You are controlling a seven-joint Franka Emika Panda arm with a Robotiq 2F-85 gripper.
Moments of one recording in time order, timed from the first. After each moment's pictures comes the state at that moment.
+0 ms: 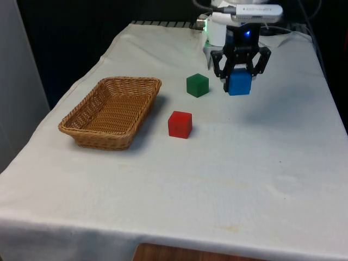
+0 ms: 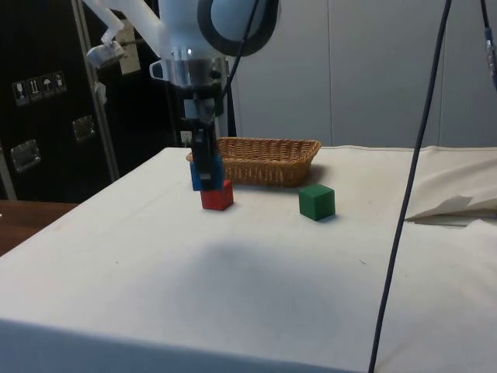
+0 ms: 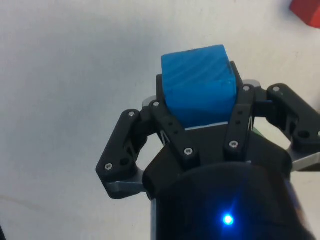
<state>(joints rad) 0.05 0.27 0.05 -2.20 -0.09 2.51 -0.14</state>
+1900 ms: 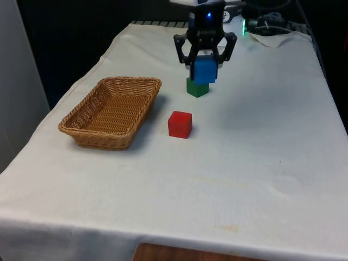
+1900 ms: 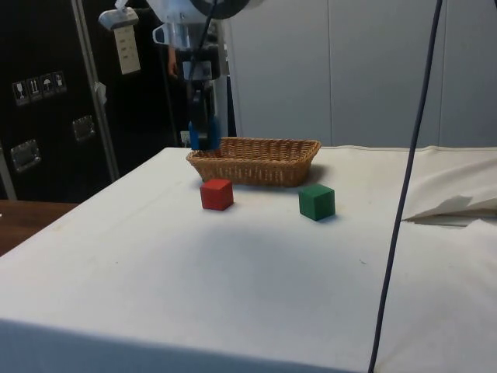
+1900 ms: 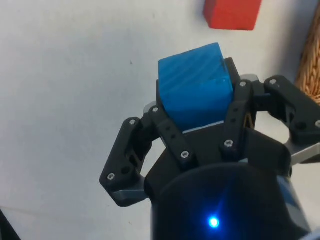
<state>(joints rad) 0.02 0.25 -0.06 -2.09 -0.04 2.40 -0.28</state>
